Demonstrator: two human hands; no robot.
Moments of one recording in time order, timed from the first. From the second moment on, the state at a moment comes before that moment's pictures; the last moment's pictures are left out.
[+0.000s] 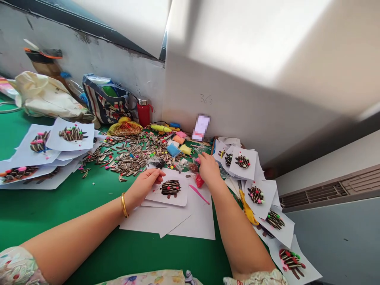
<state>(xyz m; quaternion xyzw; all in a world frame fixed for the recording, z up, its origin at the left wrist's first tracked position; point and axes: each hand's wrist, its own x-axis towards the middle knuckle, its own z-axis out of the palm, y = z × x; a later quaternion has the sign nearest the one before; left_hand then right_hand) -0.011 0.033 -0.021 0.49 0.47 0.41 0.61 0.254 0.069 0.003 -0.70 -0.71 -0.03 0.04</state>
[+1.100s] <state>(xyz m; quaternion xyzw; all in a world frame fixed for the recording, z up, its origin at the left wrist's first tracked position) -0.004 0.014 -0.001 0.60 0.39 0.38 0.59 0.185 -0.031 0.002 -0.54 -0.75 0.14 0.35</state>
